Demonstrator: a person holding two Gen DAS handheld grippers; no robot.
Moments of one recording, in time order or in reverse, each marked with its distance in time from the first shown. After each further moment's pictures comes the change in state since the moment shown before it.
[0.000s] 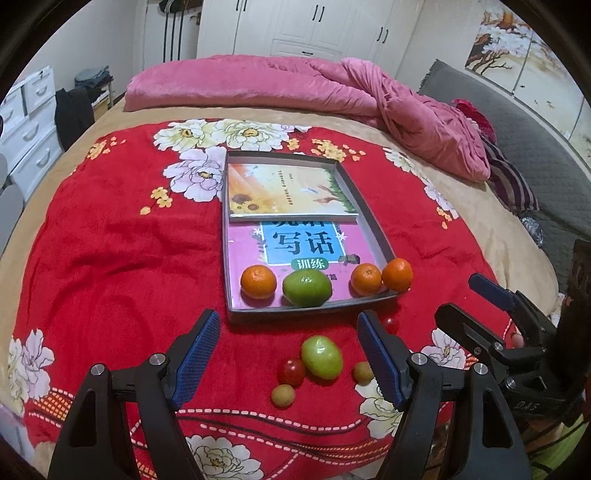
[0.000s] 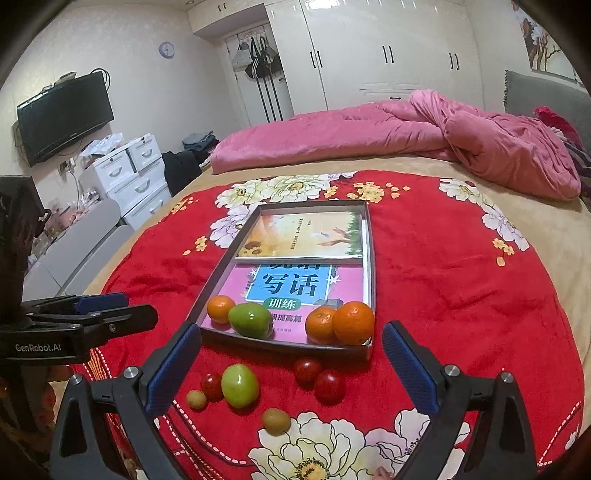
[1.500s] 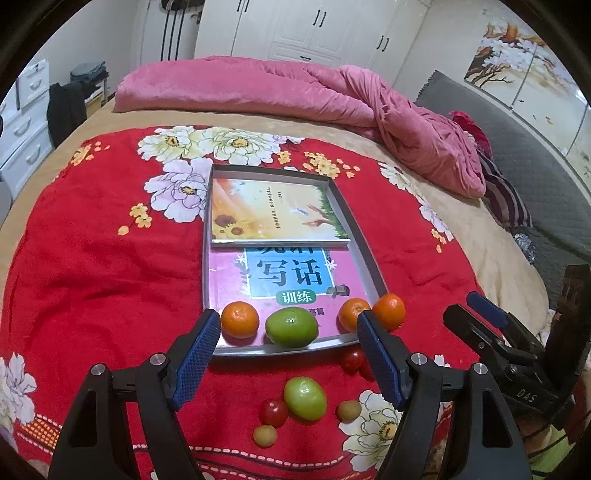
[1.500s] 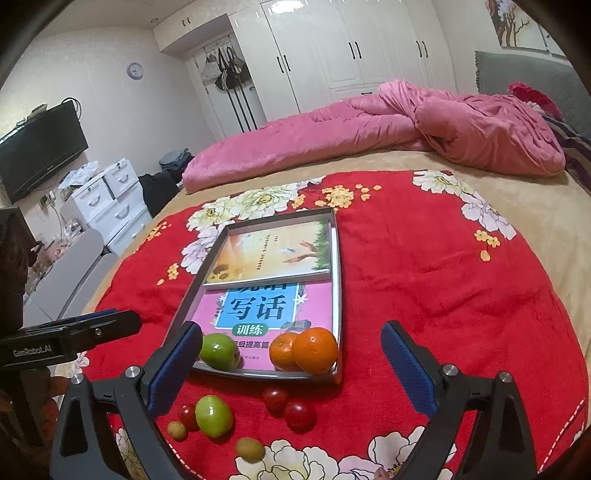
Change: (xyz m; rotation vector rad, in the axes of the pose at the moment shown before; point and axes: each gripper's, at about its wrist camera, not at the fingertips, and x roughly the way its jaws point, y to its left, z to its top) left arm 0.021 -0.002 0.035 -0.038 -0.024 -0.051; right arm 0.010 -0.041 0.020 0.122 -0.030 -0.032
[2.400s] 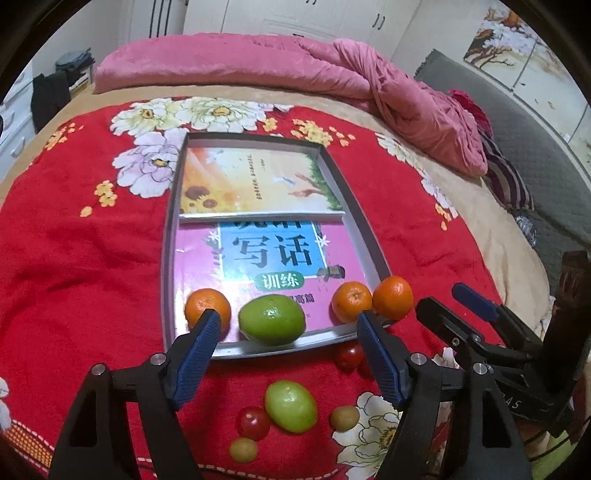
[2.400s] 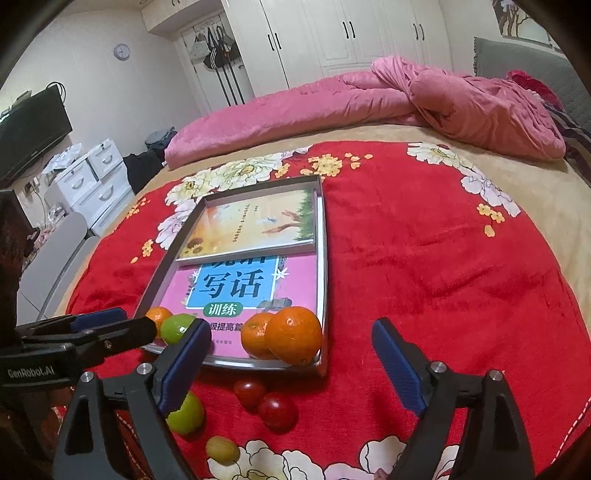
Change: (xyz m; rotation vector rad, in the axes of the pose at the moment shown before) left arm 0.050 -0.014 -0.004 0.012 0.084 -0.021; right arm 0.040 -0.013 -0.012 0.005 0.087 -0.050
